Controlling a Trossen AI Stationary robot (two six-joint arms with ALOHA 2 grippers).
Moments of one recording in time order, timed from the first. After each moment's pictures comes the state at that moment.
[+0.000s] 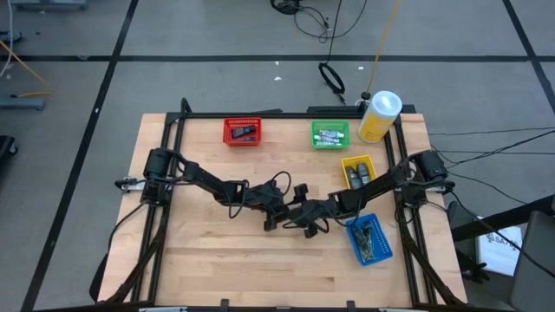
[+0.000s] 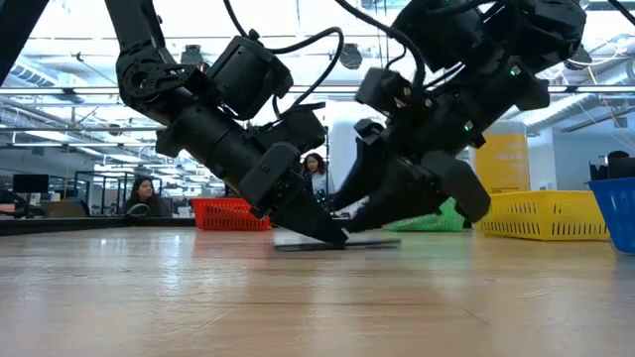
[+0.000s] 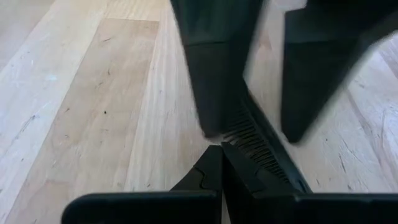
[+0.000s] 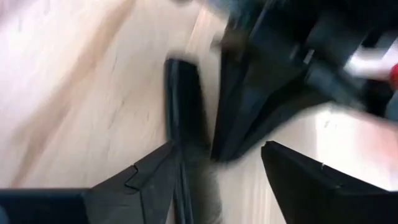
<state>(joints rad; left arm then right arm) -0.08 2.01 0.84 0.47 0.04 -0.13 0.23 1.83 0.81 0.30 0.29 -0.33</state>
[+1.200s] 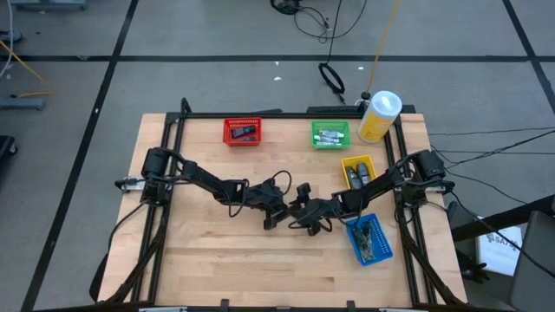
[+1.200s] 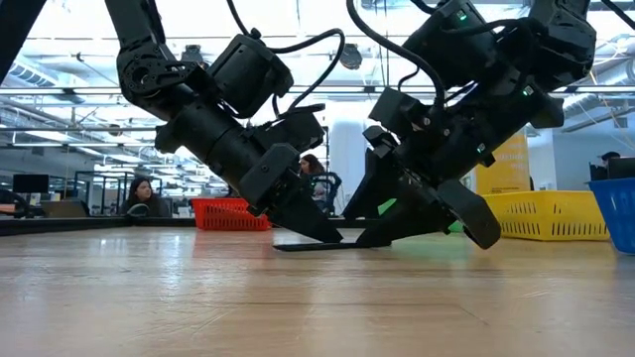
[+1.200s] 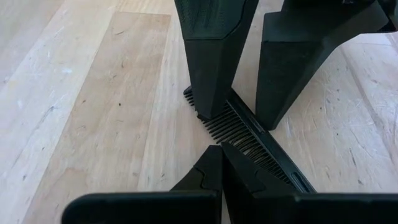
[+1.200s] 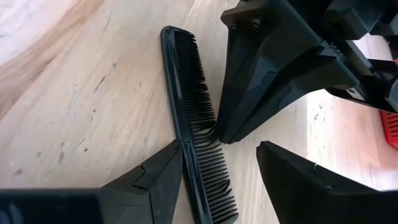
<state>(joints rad) -0.08 2.01 0.83 0.42 0.02 -0.13 0.20 1.84 0.73 0.42 0.36 -0.47</state>
